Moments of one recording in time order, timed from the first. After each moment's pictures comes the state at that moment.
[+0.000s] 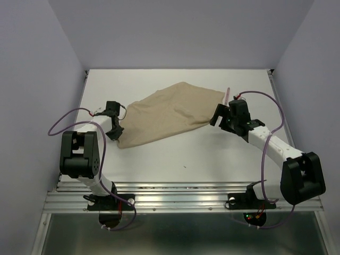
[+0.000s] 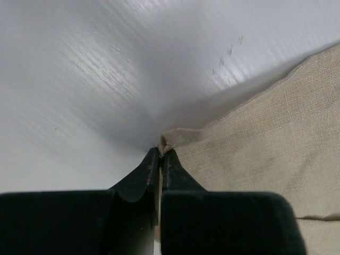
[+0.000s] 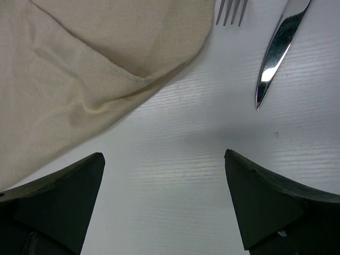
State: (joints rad) left arm -0.06 1.62 0.91 -0.54 -0.32 -0.84; right arm 0.31 1.33 0.83 -0.25 0.10 0.59
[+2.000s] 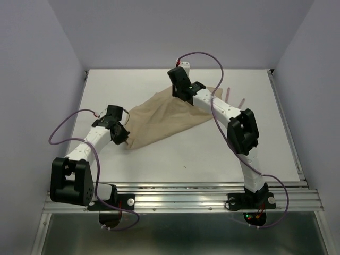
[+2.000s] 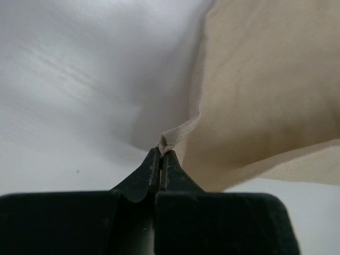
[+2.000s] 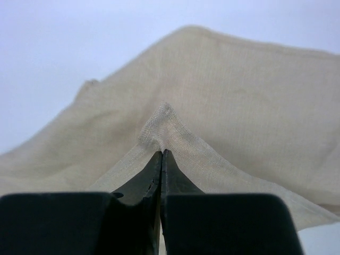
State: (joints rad) left arm -0.16 1.30 0.79 -0.62 -0.17 -0.82; right arm 0.66 2.21 1.99 -0.48 0.50 0.43
